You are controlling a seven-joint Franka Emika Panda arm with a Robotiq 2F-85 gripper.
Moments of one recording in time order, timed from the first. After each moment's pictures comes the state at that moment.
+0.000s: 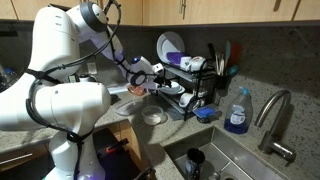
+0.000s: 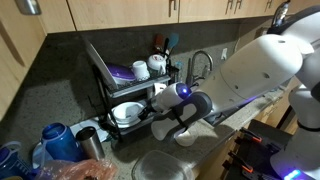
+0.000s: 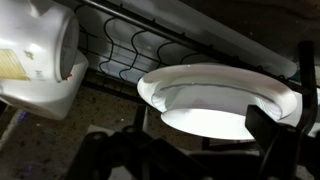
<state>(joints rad) 1.21 0.70 -0.68 -2.11 0.94 3.38 -0.43</state>
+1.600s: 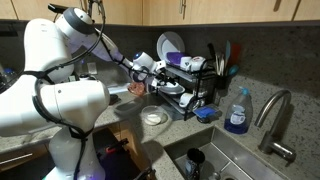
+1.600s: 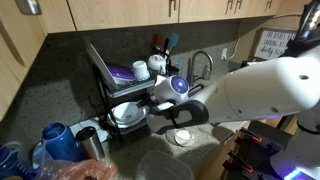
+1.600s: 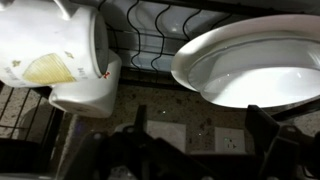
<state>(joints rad) 1.45 0.89 -1.01 -2.06 1.09 3.18 -0.16</state>
